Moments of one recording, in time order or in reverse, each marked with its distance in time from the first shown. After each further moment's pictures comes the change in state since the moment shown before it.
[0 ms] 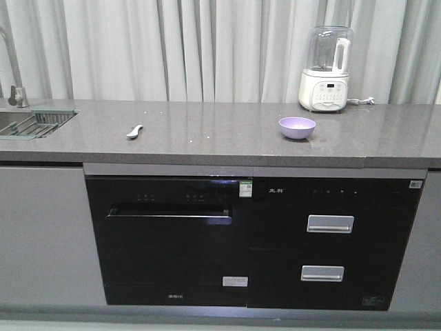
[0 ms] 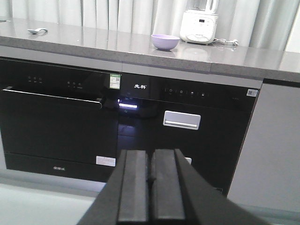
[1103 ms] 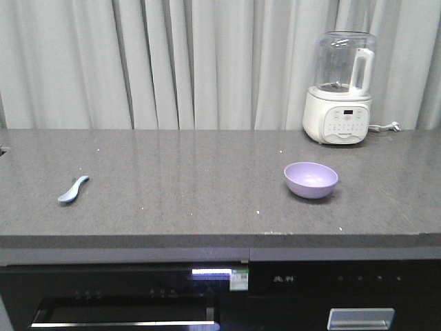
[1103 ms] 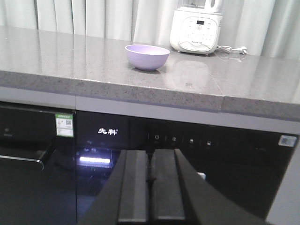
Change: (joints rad) left arm 0.000 0.000 0.000 0.000 0.000 0.000; right arm 0.000 0.000 0.000 0.000 0.000 0.000
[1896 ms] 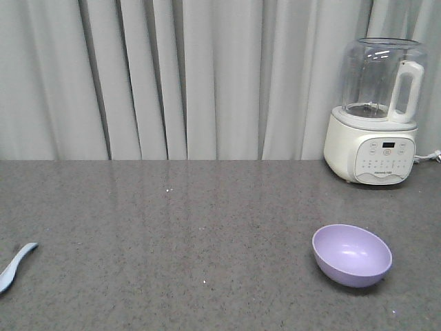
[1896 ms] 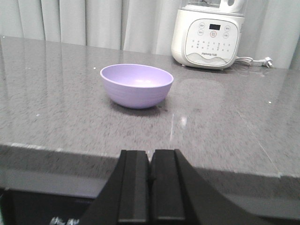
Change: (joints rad) left arm 0.000 0.000 0.000 0.000 0.000 0.000; right arm 0.000 0.000 0.000 0.000 0.000 0.000
